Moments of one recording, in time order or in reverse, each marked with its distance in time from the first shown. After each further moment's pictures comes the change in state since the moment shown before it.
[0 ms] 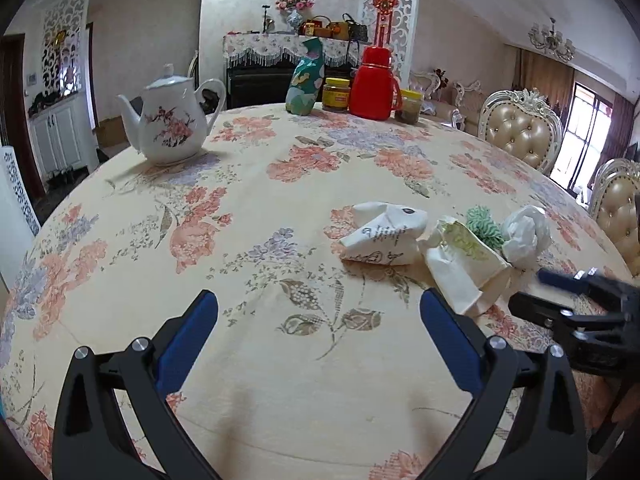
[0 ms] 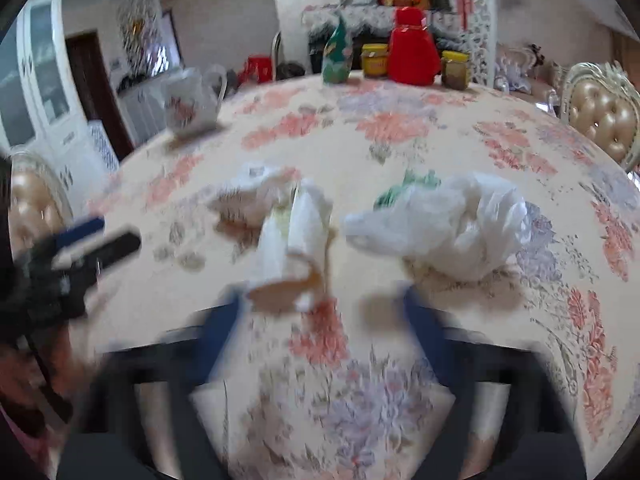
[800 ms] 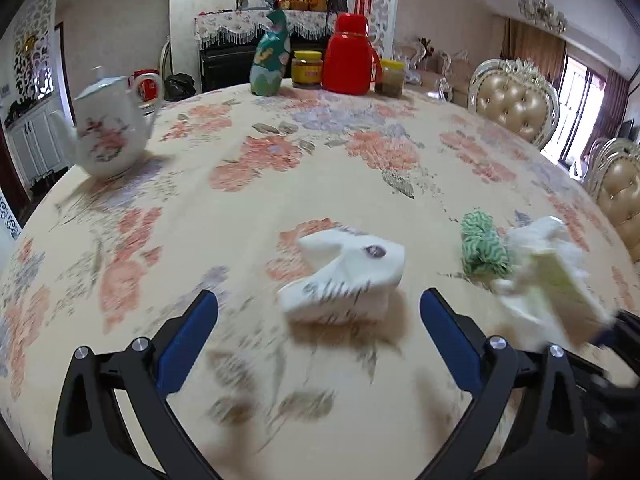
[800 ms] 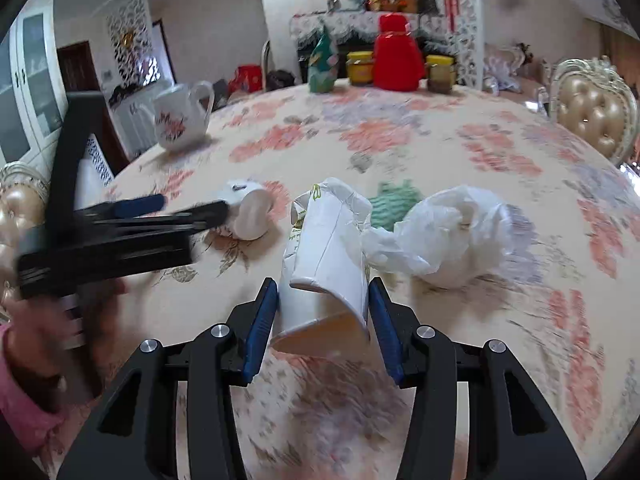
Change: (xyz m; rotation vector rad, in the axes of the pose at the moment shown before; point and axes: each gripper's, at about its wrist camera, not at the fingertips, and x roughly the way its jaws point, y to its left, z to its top) left arm 0.079 -0.047 0.046 0.058 0.120 -0.035; right arm -0.018 -0.015 0.000 0.023 -0.019 -0.030
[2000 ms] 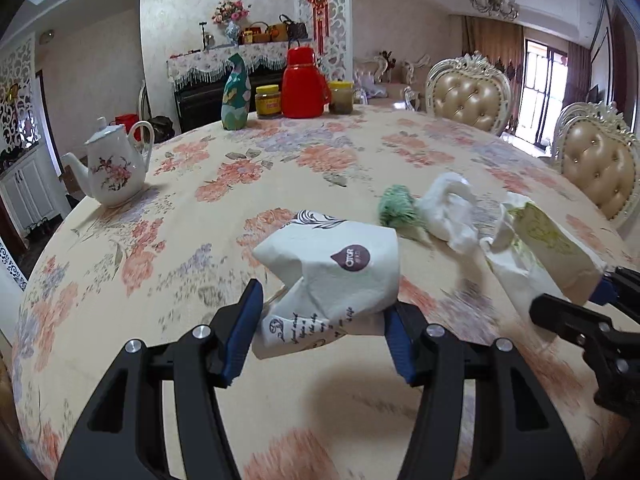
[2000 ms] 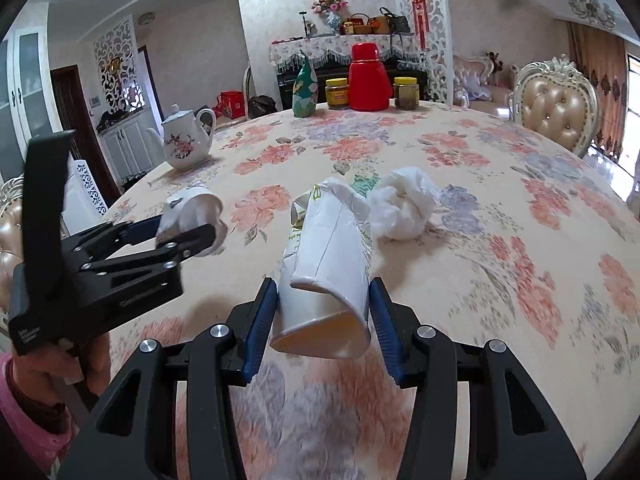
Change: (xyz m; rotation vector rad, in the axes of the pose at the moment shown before) left arm -0.108 -0.042 -0.066 0.129 -0.114 -0.041; right arm -0.088 0.016 -0.052 0.059 -0.083 -0.061
